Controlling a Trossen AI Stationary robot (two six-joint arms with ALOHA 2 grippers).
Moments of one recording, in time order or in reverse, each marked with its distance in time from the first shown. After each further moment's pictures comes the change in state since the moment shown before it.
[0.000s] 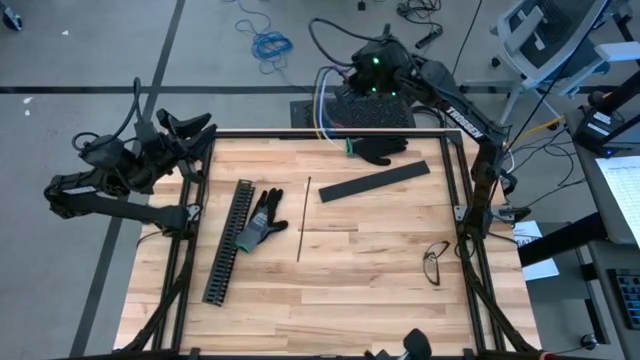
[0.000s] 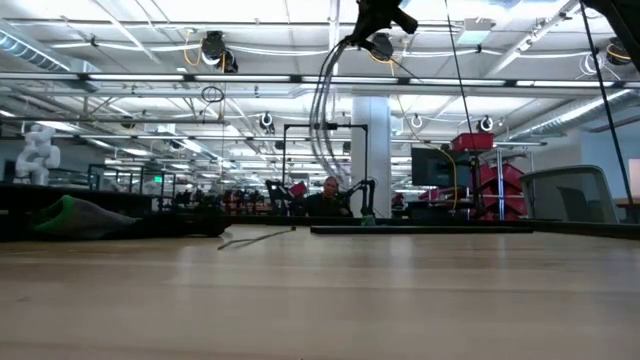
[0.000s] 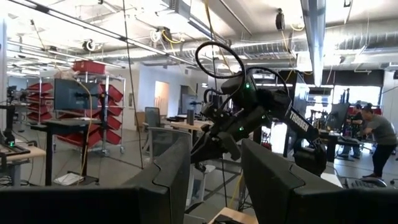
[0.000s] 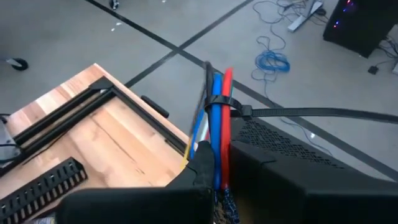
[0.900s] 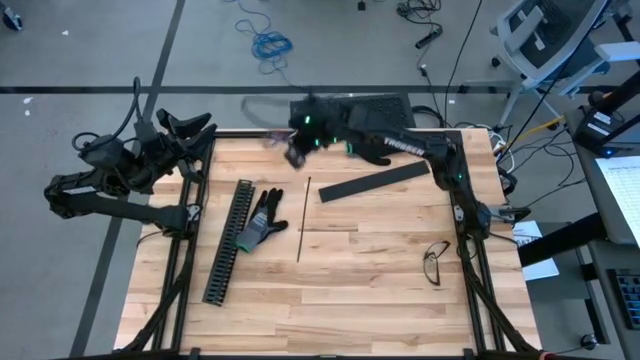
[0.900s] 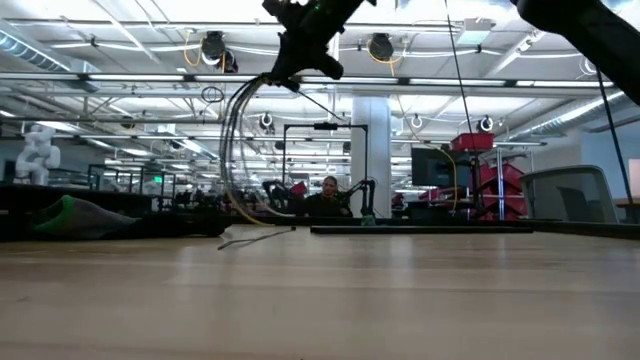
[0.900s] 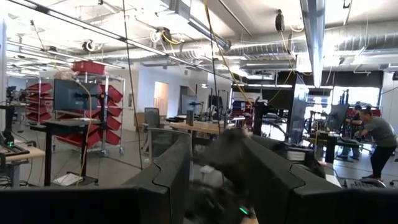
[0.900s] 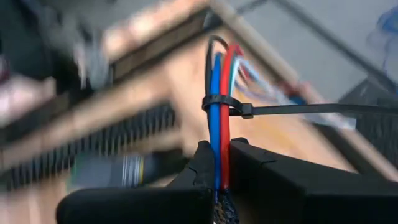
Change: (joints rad) left arm 0.000 0.000 0.000 0.003 0.000 -0.002; right arm 0.222 0.296 0.000 0.151 -0.206 0.047
